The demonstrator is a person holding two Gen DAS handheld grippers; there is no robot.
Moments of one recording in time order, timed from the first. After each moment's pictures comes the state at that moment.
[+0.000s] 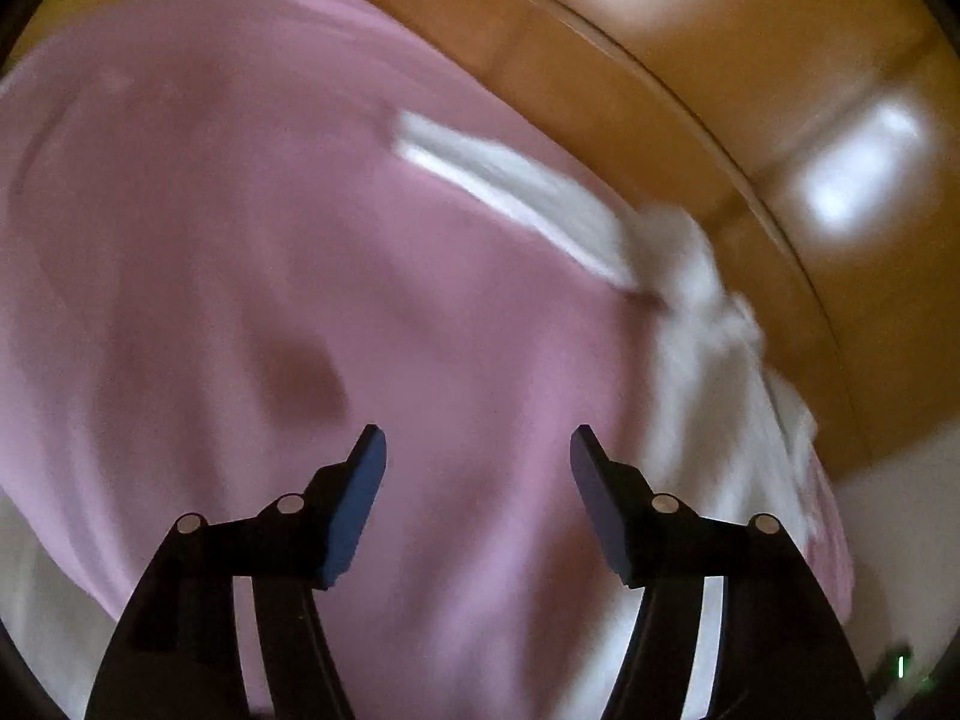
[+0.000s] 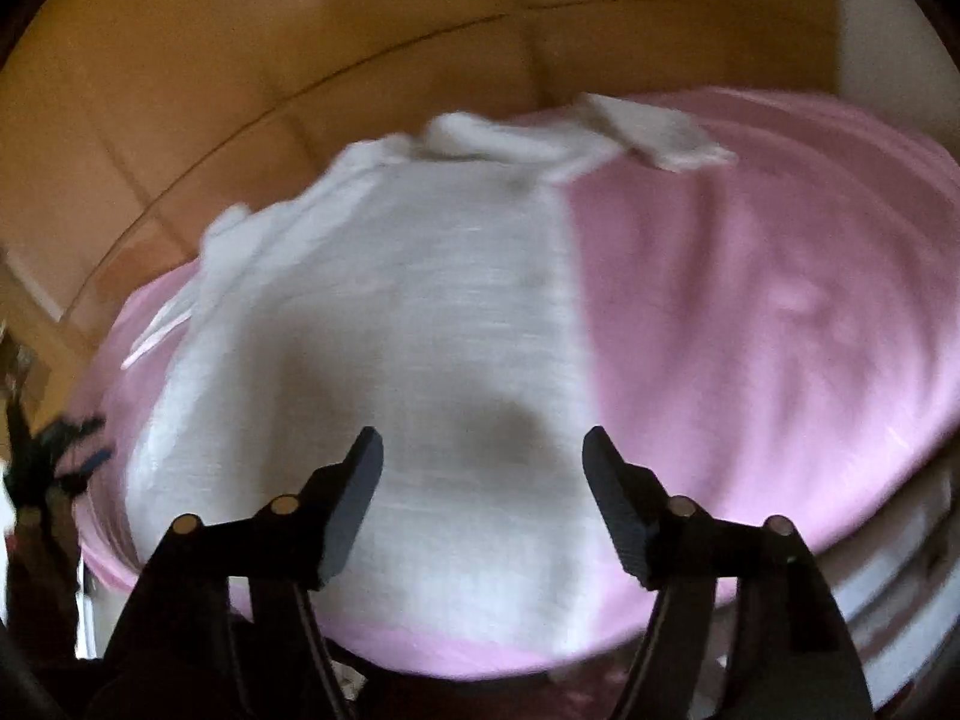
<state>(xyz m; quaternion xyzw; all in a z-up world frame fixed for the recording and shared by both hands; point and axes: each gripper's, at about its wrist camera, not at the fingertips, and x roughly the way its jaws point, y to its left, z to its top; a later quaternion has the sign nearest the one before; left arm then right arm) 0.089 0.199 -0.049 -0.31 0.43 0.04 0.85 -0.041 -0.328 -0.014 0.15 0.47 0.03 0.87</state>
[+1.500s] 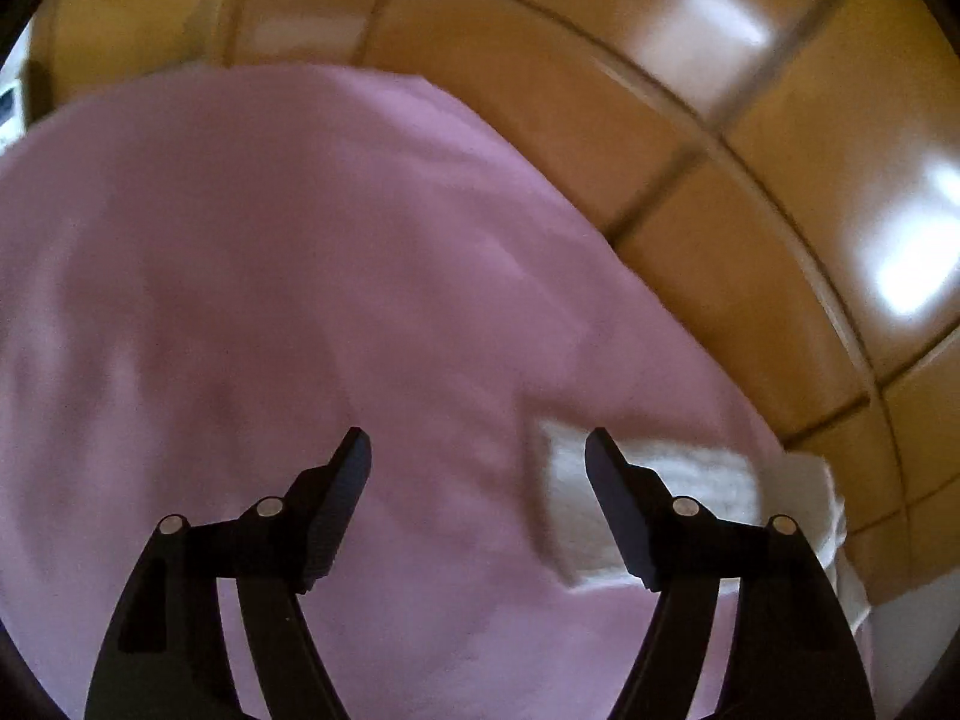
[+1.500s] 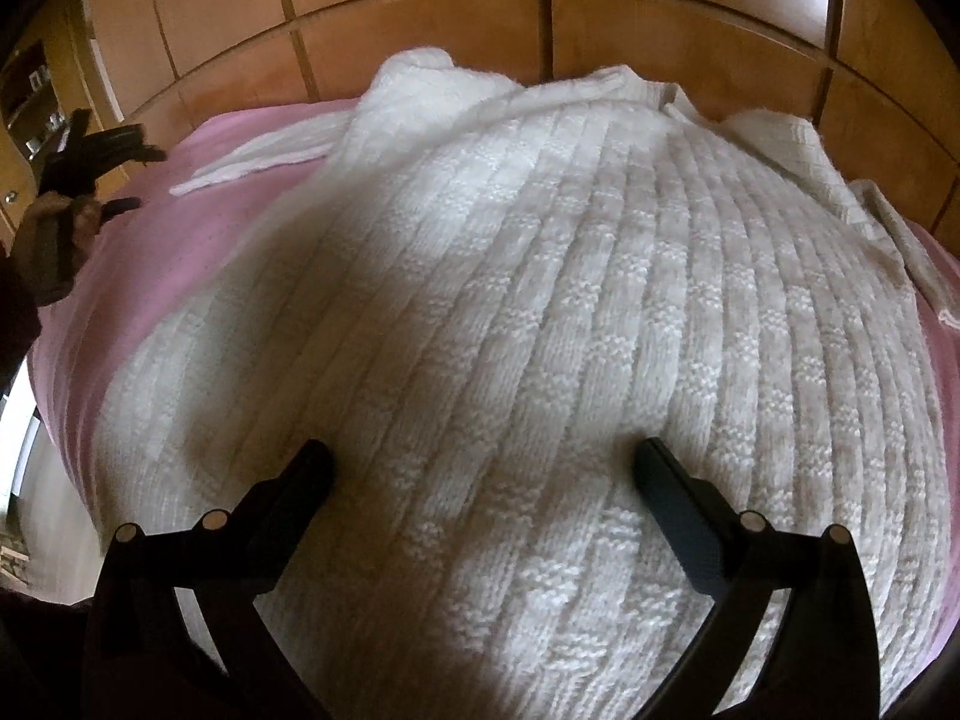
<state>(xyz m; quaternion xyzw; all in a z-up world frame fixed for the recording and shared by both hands) 0.211 0.327 -0.050 -0.30 0.40 0.11 0.86 0.028 -0.159 -0.081 0.00 0.49 0.13 0.86</state>
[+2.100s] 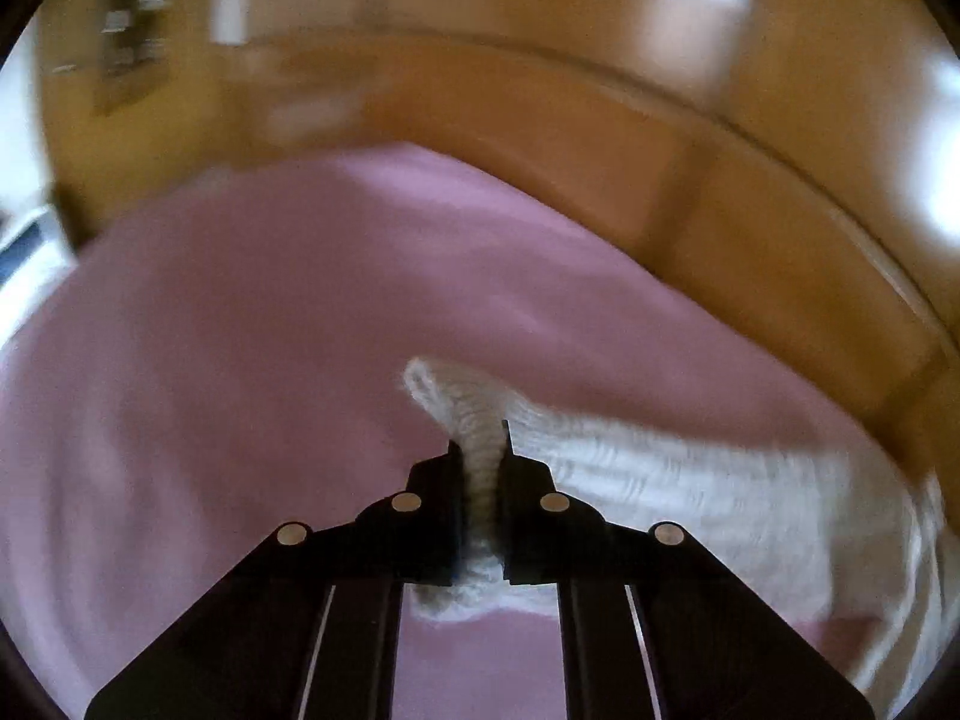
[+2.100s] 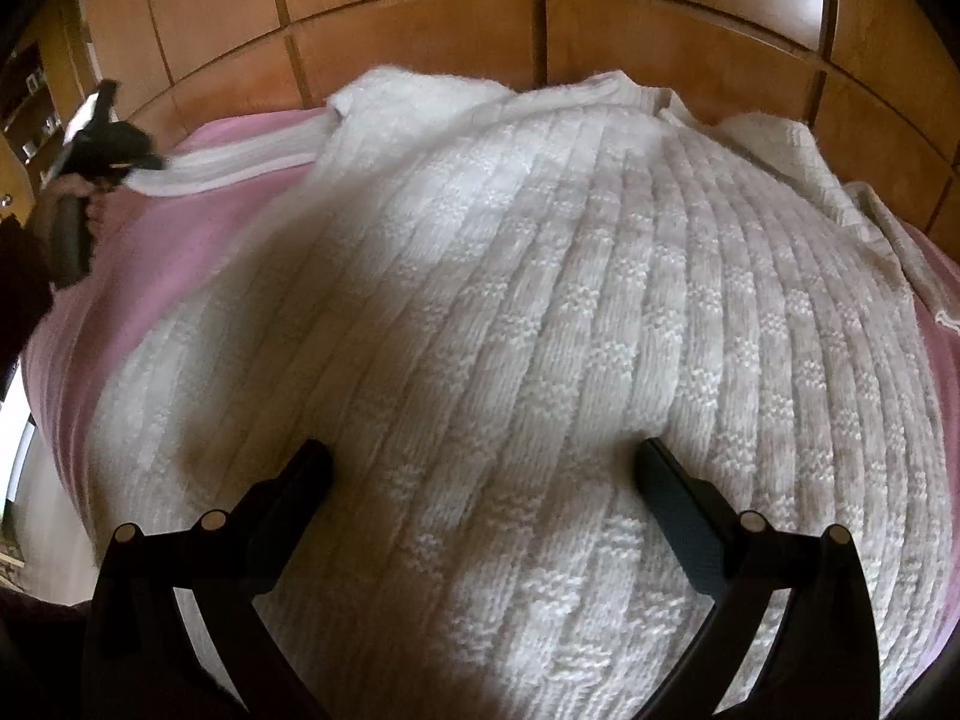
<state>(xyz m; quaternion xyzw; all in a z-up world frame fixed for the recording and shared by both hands) 0.226 0.332 -0.016 -0.17 0.37 0.23 0.88 0.027 -0.165 -0.086 0.00 0.48 0.12 0.87</state>
